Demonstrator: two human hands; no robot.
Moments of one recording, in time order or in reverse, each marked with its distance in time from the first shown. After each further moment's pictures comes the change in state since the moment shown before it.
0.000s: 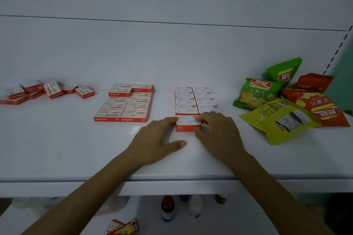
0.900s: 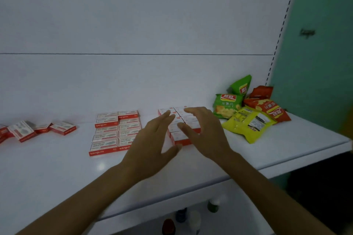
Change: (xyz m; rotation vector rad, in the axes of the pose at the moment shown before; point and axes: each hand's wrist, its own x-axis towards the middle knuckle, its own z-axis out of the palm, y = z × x) left_hand 0.000 -0.010 -0.044 0.038 0.175 0.444; right_hand 0.009 -0.064 -0.027 0.124 0.261 0.118
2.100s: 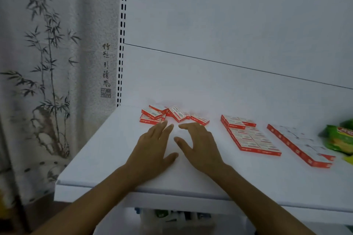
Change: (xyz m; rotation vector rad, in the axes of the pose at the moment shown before) left_hand -0.226 -0.246 -0.211 0.291 0.018 -0.343; right_hand -0.026 -0.333 0.238 -0.016 -0.318 -0.216
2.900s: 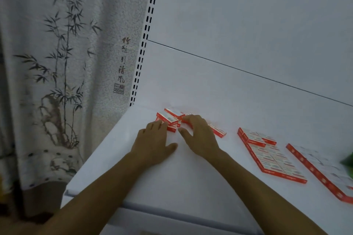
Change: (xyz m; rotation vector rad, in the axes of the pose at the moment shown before) left_hand 0.045 -0.056 0.005 0.028 -0.063 -0.209; right_hand 0.086 0.002 0.041 0.002 -0.030 -0.059
